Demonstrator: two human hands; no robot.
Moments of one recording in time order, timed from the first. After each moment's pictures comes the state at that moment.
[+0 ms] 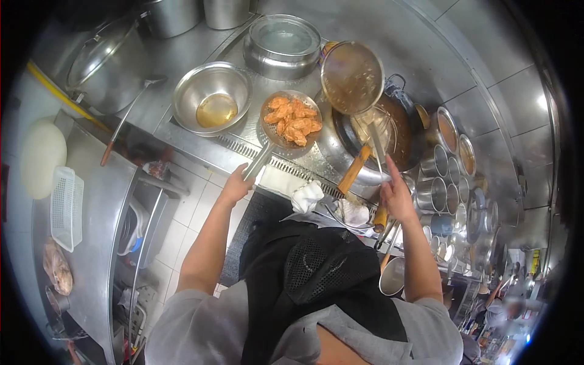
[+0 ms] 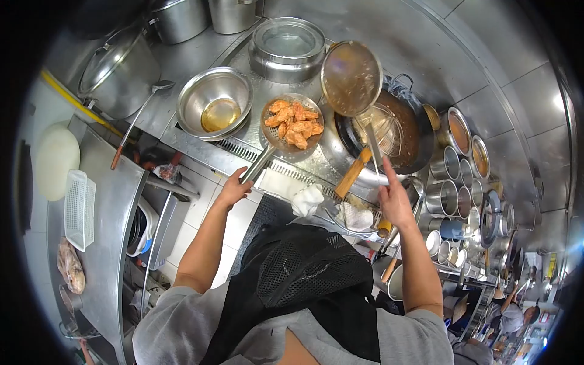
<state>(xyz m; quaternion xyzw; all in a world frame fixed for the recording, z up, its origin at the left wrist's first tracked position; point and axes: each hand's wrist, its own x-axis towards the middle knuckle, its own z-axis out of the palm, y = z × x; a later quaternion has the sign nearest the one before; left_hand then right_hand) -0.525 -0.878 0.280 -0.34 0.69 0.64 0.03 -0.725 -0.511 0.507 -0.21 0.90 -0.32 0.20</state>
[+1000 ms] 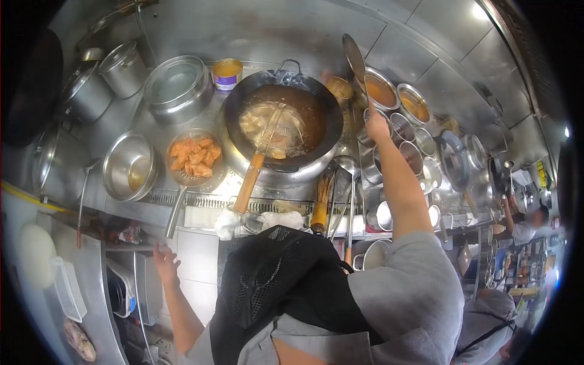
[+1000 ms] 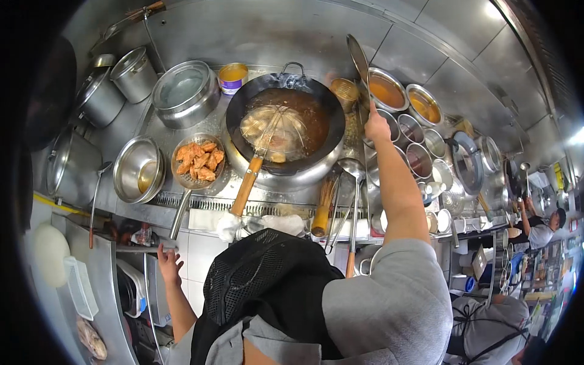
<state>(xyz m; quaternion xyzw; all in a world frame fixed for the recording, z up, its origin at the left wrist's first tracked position) -0.459 -0.770 0.310 -0.52 0.58 0.60 -0.16 -1.039 -0.273 0.469 -0.04 0.99 -0.10 -0.03</state>
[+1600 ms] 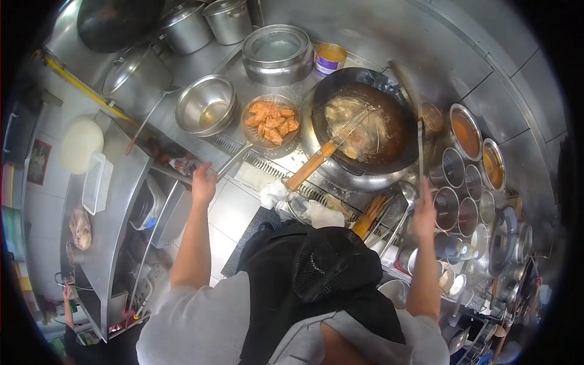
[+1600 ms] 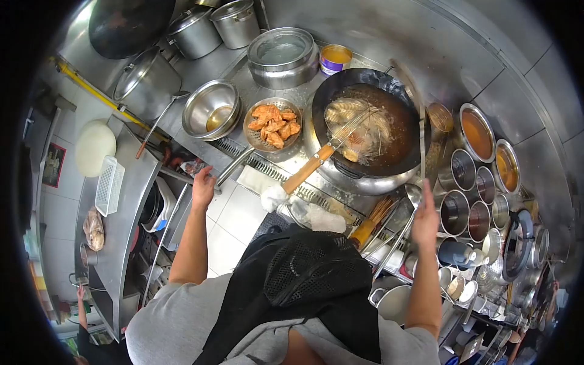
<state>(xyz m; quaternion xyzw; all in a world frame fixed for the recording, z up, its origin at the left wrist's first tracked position) -0.522 -0.783 0.346 -0.48 0.80 0.29 -0.21 -0.871 -0.255 0.440 -0.25 0.90 -0.36 0.01</state>
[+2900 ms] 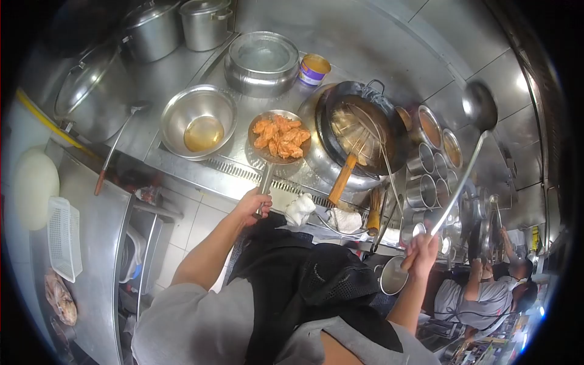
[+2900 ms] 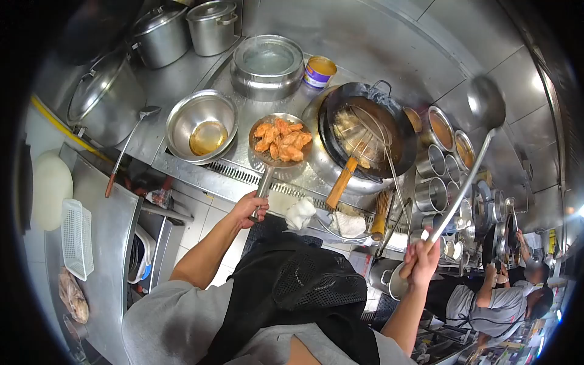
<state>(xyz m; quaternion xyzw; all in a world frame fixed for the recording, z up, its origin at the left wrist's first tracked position) -0.562 -0.839 0.313 -0.27 0.35 0.88 0.15 -0.615 -0.400 0.535 -0.01 0.71 -0.70 -0.03</state>
